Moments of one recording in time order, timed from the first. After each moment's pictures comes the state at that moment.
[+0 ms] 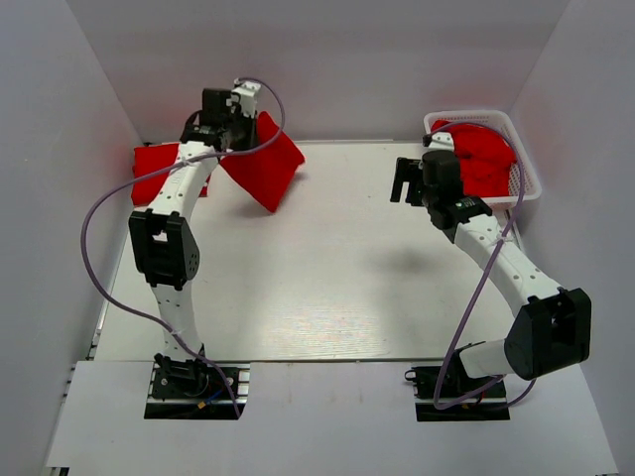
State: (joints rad) left arm -0.18 2.04 1.94 -0.49 0.24 0.10; right arm 0.35 1.37 1.15 -0.29 0.21 0.22
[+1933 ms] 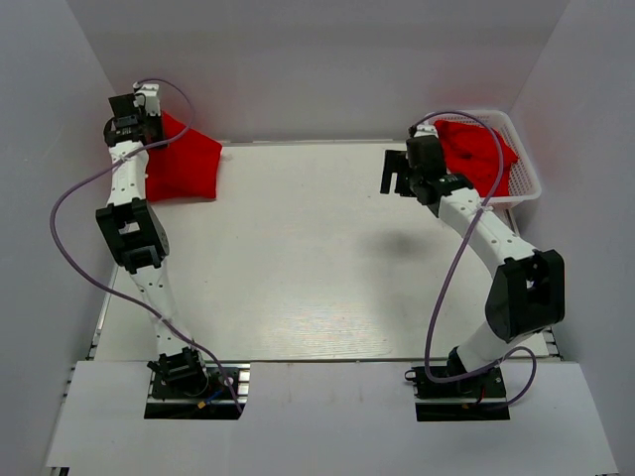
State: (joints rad) left arm 0.26 2.33 2.28 -0.52 0.21 0.21; right arm 0.35 1.59 1.34 -0.40 0.20 0.26
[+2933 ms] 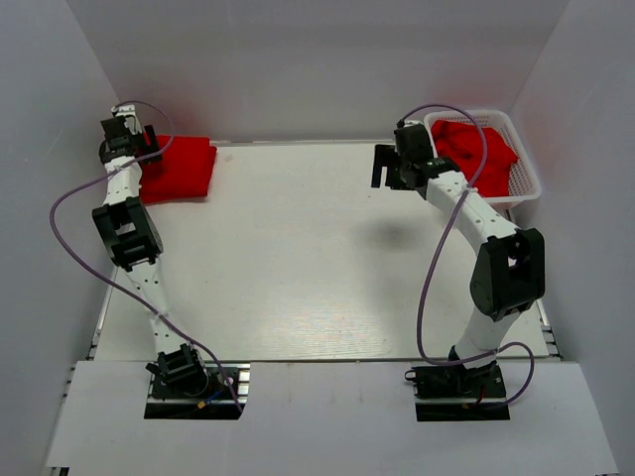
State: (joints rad) left arm 0.35 2.47 2.24 -0.32 0.05 0.09; right arm 0.37 1.76 1.53 -0.52 0.16 0.28
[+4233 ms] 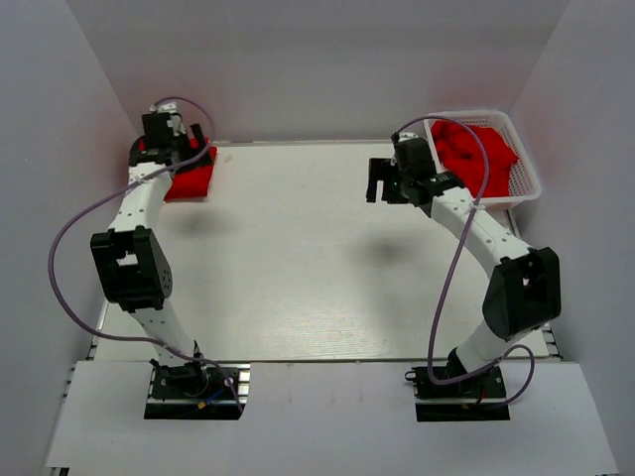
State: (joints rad) left arm 0.13 1.87 1.69 -0.45 0.04 -0.17; right arm 0.41 1.64 1.41 -0.50 0.06 0.28
